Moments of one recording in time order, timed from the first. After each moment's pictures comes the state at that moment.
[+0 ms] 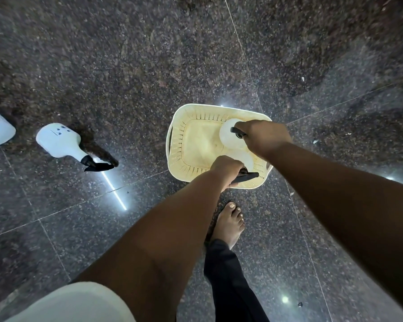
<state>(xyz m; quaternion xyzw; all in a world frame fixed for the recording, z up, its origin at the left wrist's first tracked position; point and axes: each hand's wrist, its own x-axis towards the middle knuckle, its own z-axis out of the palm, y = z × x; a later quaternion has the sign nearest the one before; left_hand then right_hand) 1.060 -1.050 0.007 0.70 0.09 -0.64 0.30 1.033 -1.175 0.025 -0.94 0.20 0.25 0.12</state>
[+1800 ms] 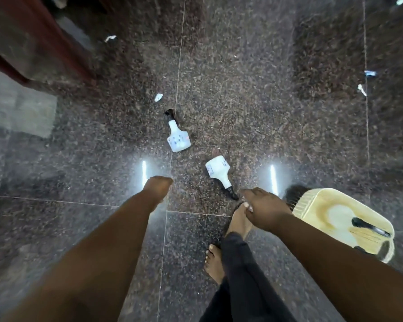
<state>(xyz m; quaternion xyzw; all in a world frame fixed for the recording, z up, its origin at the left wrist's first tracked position) 1.356 -0.559 0.171 0.76 0.33 -0.41 0.37 1.243 -0.832 0.161 -0.91 -0.01 0.37 0.18</state>
